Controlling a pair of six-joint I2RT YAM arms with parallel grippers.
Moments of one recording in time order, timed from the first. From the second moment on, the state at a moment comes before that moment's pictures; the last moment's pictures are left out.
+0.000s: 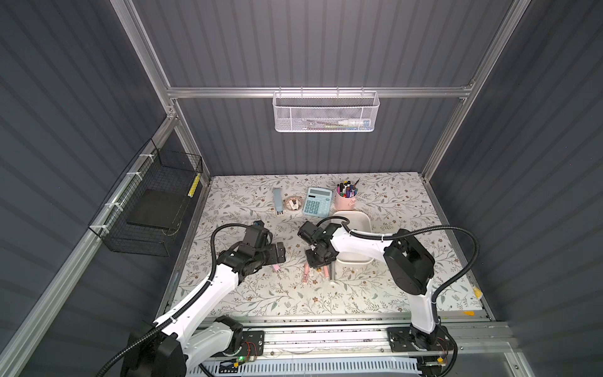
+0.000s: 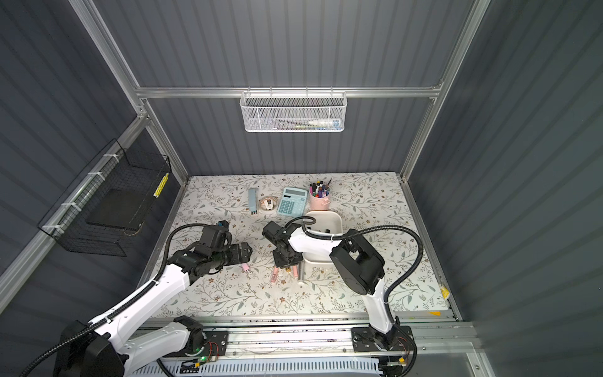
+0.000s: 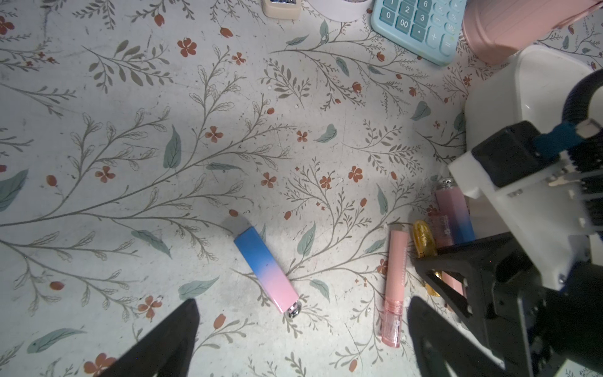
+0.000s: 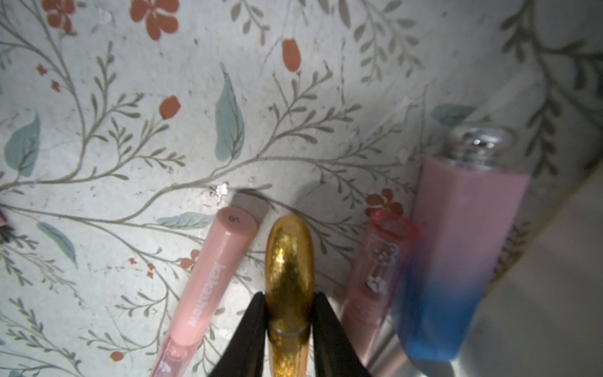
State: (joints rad) left arm -0.46 1.08 0.72 -0.55 -0.01 -0.49; right arm 0.91 2.03 1.46 -0.80 0.01 0.58
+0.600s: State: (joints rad) left arm -0.46 1.08 0.74 -0.56 -0.02 -0.48; right arm 0.88 1.96 1.54 -0.85 0.04 0.55
